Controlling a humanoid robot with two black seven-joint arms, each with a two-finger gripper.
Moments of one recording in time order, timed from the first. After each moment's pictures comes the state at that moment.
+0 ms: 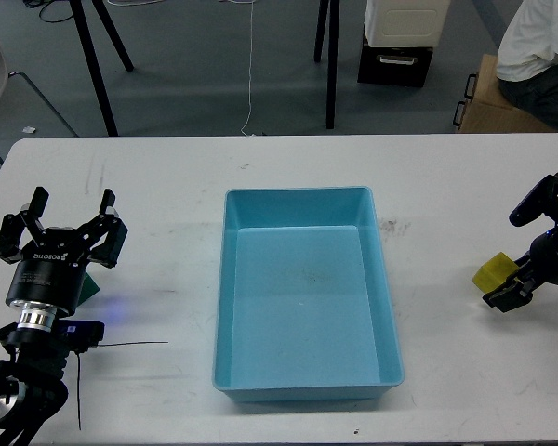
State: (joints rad) left arm 0.01 0.33 -1.08 -1.48 -0.56 -0.49 -0.27; right arm 1.19 -0.71 -0.30 1.05 -1.87 0.49 0.49
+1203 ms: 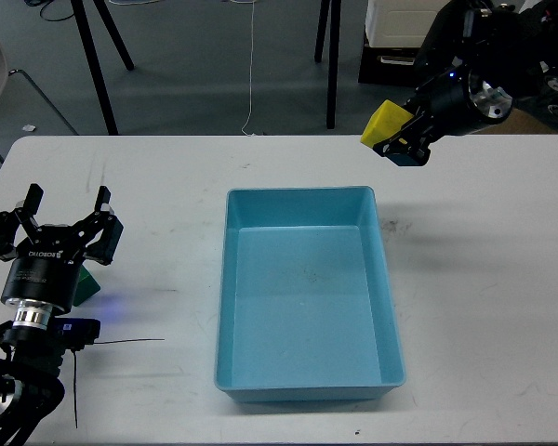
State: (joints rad) left arm 0.00 0.34 -1.09 -1.48 -0.56 -0.49 -0.27; right arm 1.72 -0.40 -0.34 1.11 -1.87 0.44 0.49
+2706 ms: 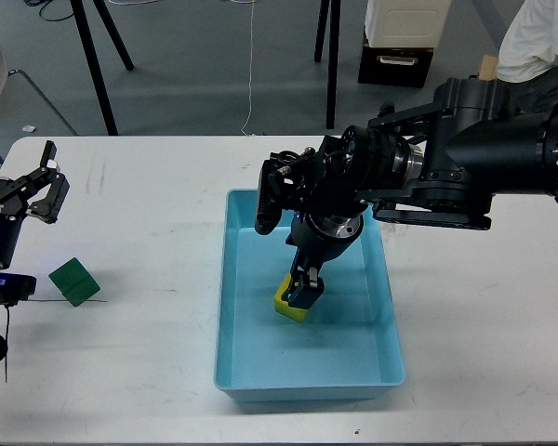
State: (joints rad) left arm -0.14 0.59 -1.14 -1.43 -0.56 -0.49 -0.26; right arm 1.71 -0.08 -0.52 1.07 -1.64 0.45 0.49
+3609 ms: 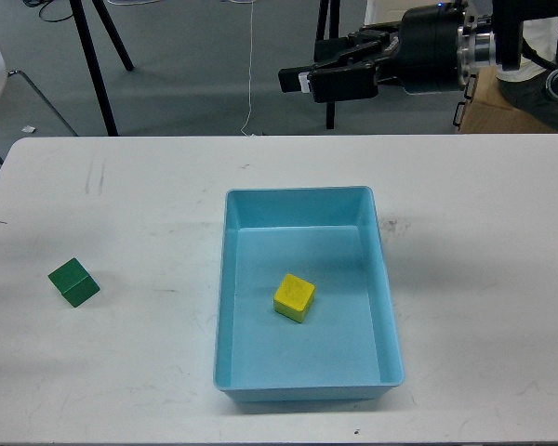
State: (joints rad) left arm -0.44 0.78 -1.13 -1.24 -0.19 -0.31 -0.27; right arm 1.48 -0.64 0.01 1.25 -1.28 0.10 0.49
